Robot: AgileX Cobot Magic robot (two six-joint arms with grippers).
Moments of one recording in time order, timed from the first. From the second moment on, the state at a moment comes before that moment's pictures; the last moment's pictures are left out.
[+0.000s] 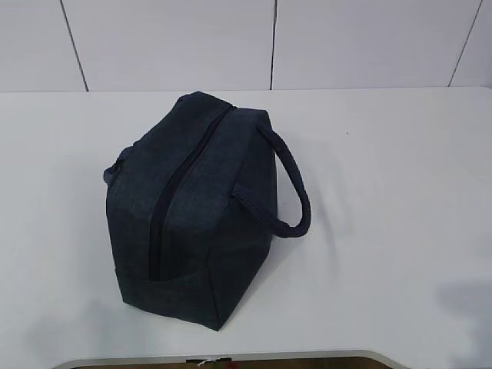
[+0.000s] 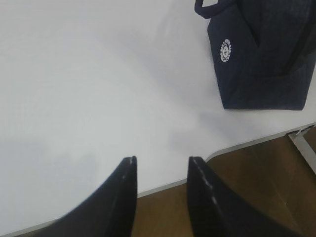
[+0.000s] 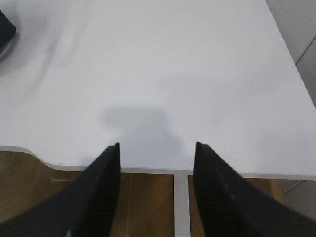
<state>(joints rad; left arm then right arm) -0.09 0.01 -0.51 -0.19 1.12 0.18 0.05 -0.02 -0.50 -0.10 1.14 -0.06</state>
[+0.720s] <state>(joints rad) -0.09 0.01 -0.51 -0.19 1.12 0.18 0.05 -0.02 -0.50 -0.09 1.14 -0.06</state>
